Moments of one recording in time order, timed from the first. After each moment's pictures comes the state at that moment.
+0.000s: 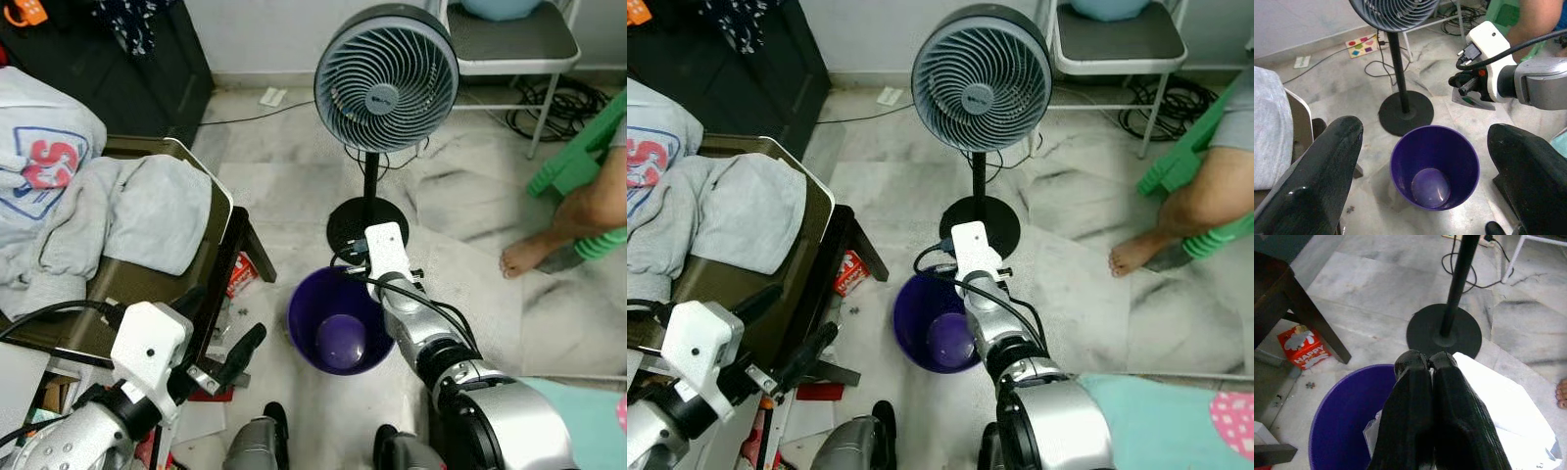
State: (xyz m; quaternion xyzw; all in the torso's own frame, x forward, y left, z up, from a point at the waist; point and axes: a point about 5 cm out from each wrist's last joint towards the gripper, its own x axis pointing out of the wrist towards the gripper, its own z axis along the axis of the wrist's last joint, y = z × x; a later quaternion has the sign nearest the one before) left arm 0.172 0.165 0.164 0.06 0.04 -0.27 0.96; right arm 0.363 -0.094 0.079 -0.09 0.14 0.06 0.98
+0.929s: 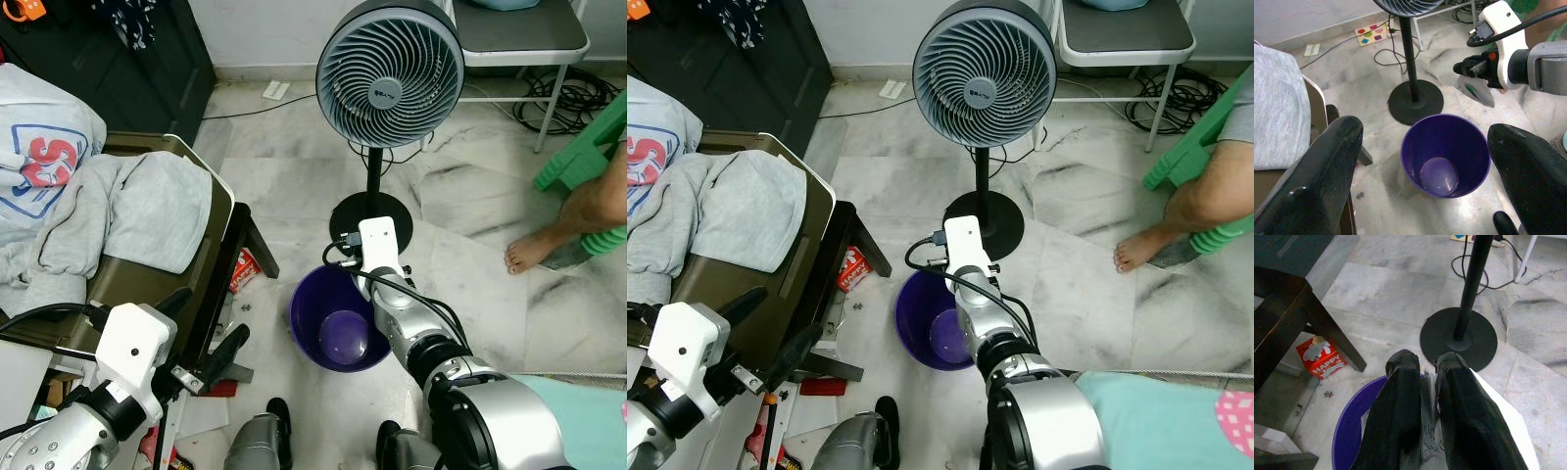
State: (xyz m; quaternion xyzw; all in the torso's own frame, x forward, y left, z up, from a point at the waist) left arm 0.171 0.179 0.159 0.07 0.05 -0.25 0.96; right arm 0.365 -0.082 0.087 -0.06 0.13 0.07 0.99
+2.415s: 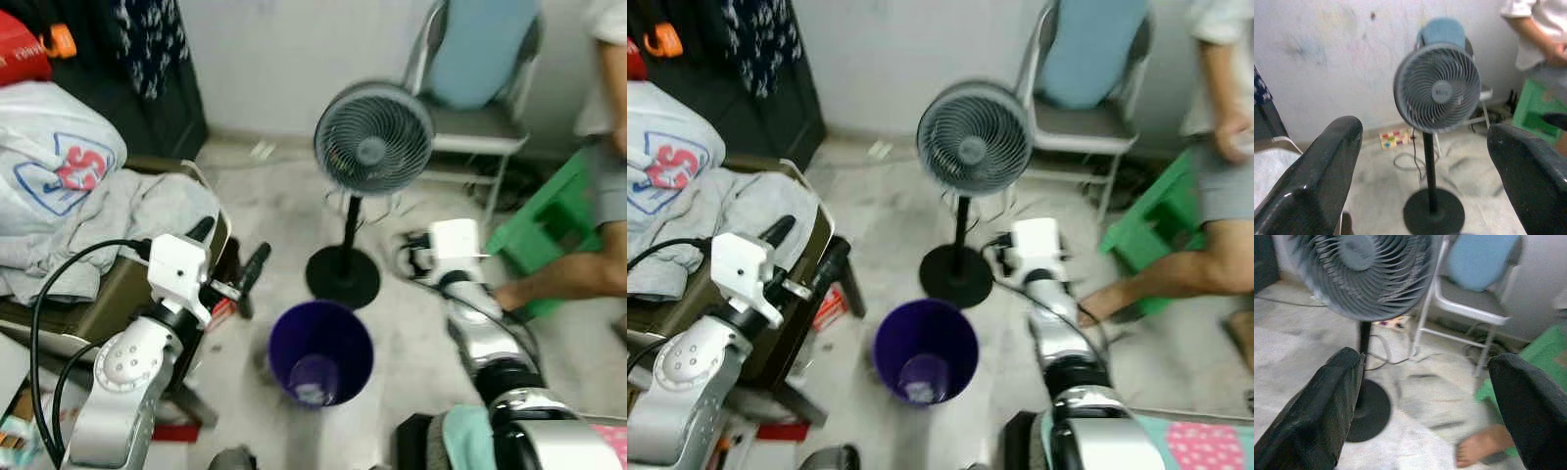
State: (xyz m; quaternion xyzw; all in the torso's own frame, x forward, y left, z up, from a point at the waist) left arm 0.262 0.158 0.158 0.05 -0.09 -0.20 0.97; right arm 0.356 -0.189 0.095 -0.11 0.05 -0.03 0.99
